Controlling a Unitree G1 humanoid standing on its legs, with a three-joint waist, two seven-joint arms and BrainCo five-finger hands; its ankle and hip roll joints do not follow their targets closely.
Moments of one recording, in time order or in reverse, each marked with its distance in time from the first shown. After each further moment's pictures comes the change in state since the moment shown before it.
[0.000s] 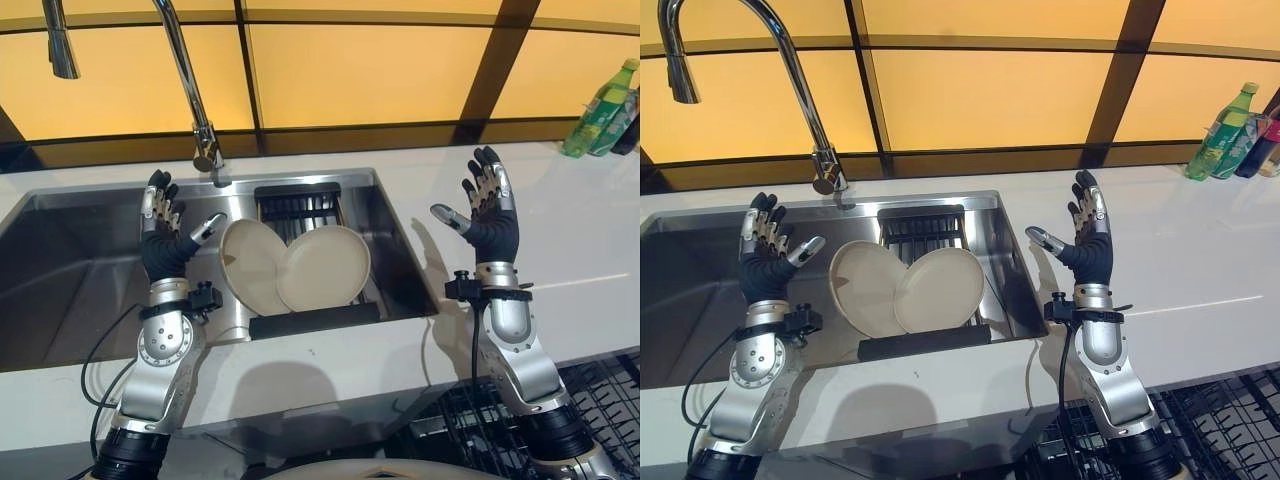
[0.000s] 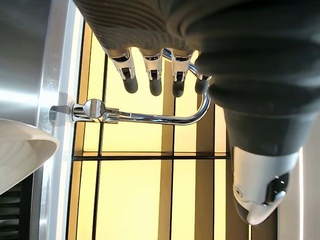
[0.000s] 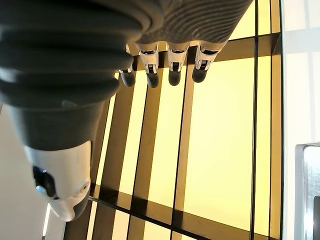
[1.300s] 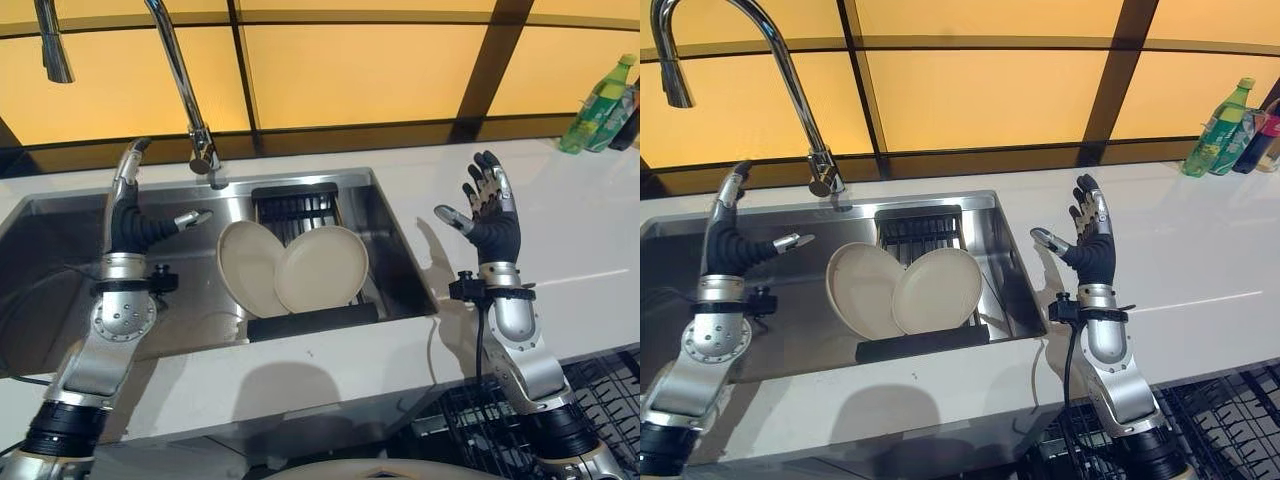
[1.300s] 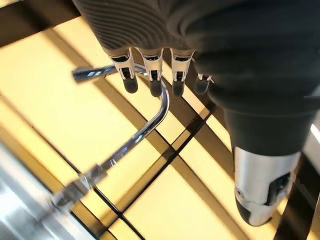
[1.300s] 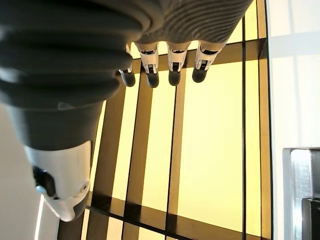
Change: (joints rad) left arm -0.077 0.385 0.091 0.160 0.494 0.062 -0.015; right arm 0.000 -0.048 -0.019 0.027 0.080 0.002 0.031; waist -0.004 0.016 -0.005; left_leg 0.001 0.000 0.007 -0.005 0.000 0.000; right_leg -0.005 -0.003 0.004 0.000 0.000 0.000
